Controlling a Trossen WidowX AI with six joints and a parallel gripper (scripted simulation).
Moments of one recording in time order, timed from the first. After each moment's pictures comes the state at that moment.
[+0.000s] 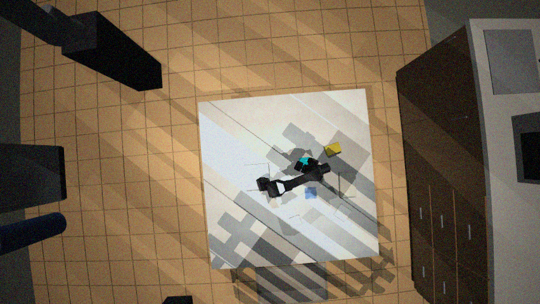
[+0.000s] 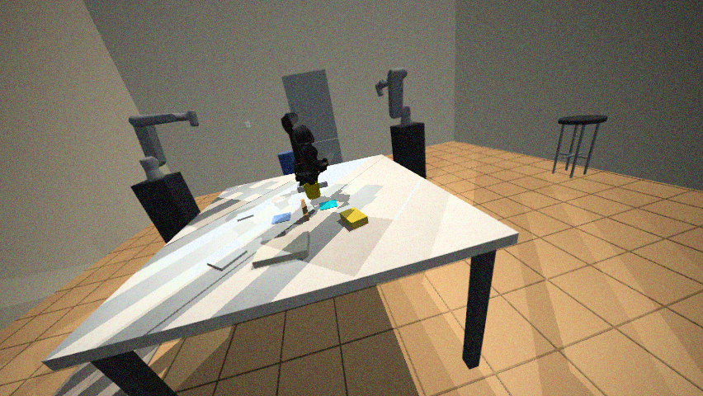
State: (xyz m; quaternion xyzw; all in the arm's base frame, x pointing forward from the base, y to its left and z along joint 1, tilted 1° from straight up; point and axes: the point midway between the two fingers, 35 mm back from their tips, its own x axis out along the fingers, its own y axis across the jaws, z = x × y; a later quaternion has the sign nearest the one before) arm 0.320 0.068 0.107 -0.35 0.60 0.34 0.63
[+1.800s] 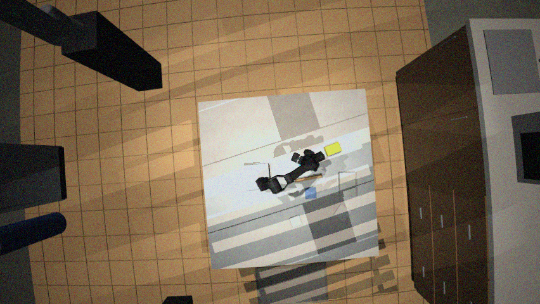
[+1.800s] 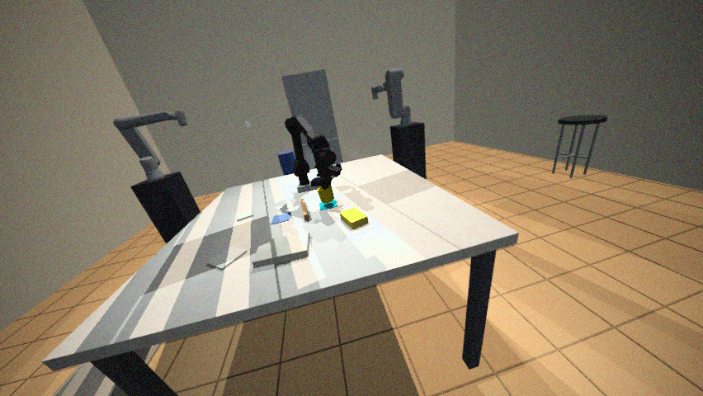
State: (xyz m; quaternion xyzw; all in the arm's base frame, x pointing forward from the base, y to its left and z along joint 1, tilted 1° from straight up) arm 0.312 0.126 0.067 -0.35 0.59 0.35 0.64
